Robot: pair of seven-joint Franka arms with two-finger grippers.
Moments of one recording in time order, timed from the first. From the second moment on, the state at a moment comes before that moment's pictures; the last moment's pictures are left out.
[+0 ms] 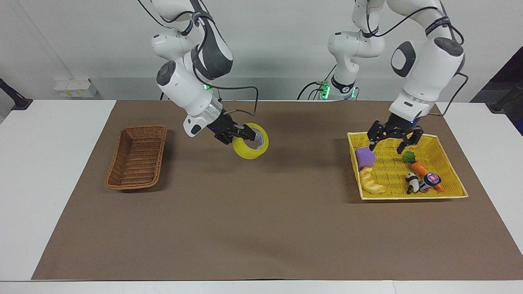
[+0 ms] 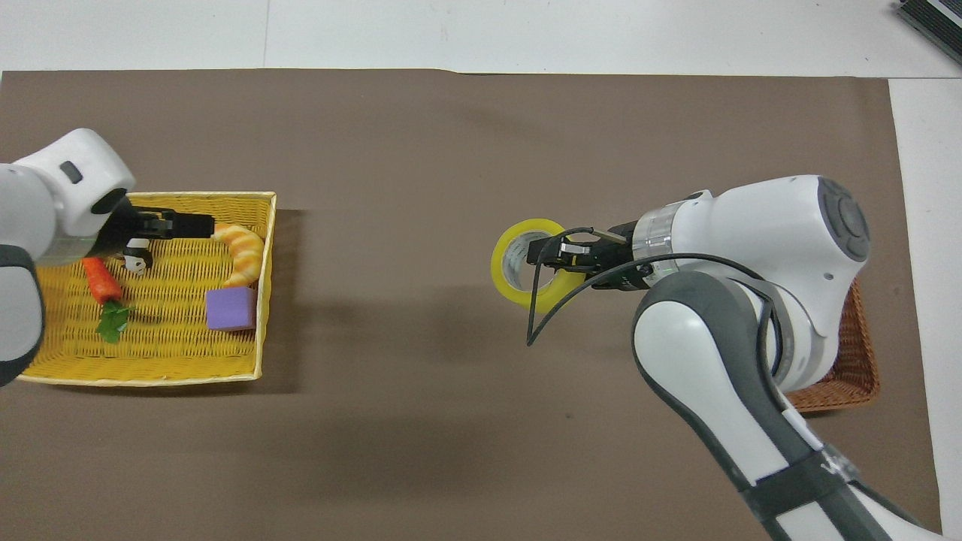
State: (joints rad) left arm -0.11 -0.03 0.05 -1.94 -0.12 2.14 0.17; right arm 0.31 0.09 -0.01 -1.93 0.56 2.13 0.28
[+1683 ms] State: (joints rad) left arm 0.02 -0.04 0.04 -1.49 -0.04 1.52 0.27; right arm -0.07 0.00 -0.02 -1.77 0.03 1.62 0.08
